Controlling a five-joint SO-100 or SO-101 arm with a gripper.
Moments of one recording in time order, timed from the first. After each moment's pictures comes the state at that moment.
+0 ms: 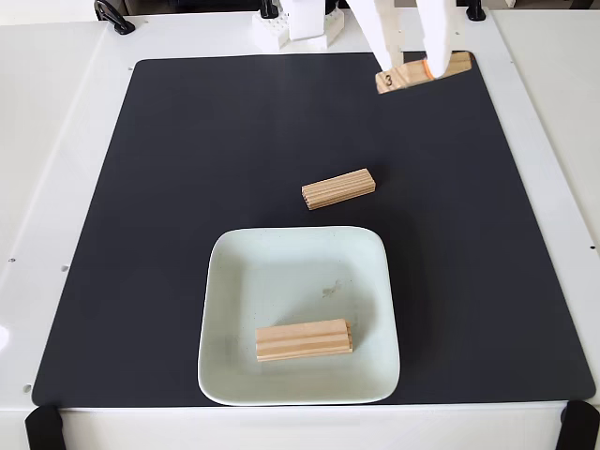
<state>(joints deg) -21.6 98.9 81.2 54.4 -20.7</state>
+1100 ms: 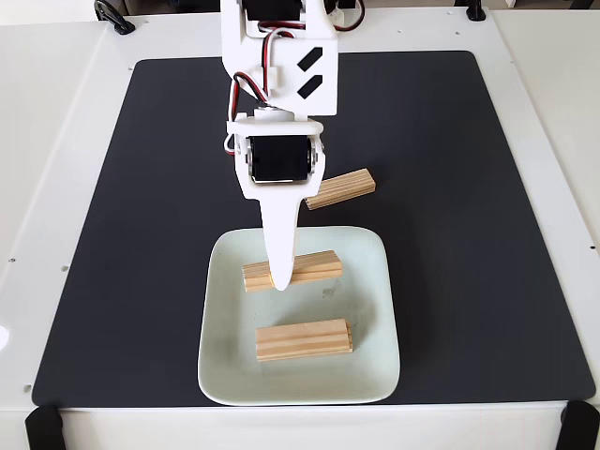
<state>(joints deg) -8.0 52.4 43.6 54.4 -7.3</state>
